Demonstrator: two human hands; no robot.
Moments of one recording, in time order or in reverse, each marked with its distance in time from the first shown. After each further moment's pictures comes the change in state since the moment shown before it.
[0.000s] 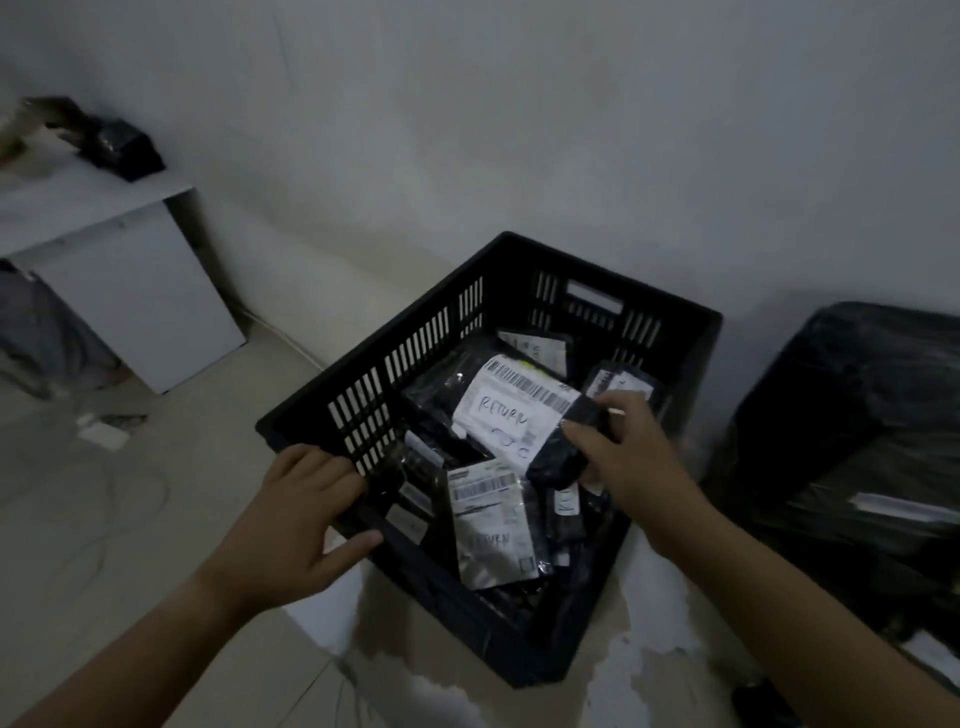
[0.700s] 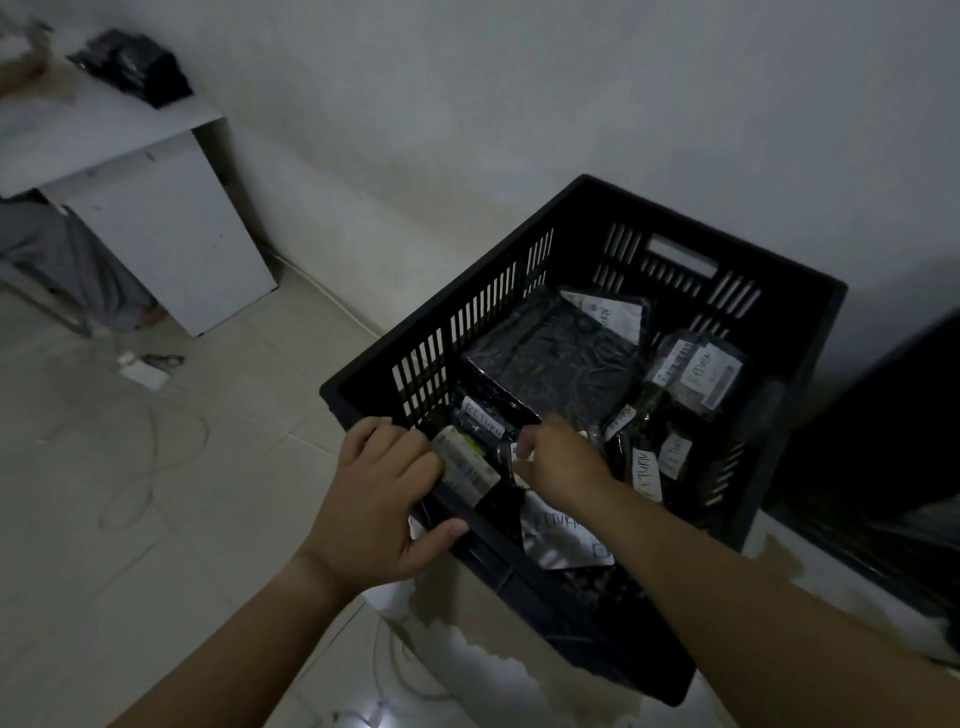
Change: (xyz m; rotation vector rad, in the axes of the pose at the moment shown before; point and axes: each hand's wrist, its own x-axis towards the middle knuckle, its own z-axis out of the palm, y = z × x) left_hand -0.003 -0.009 0.033 -0.046 0.214 -0.016; right_hand 0.073 0.075 0.147 -0.924 -0.343 -0.100
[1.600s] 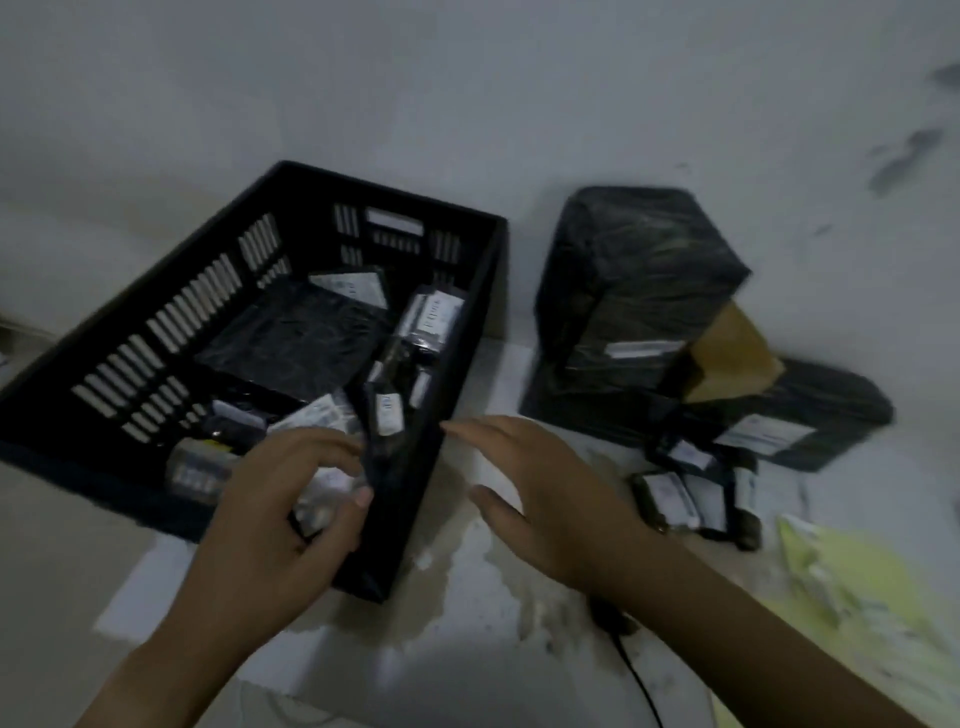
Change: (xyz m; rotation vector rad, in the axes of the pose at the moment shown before) left_hand 0.044 0.173 -0.037 -0.664 -0.132 -0.151; right_hand -0.249 0.099 -0.094 0.065 0.261 -0.200
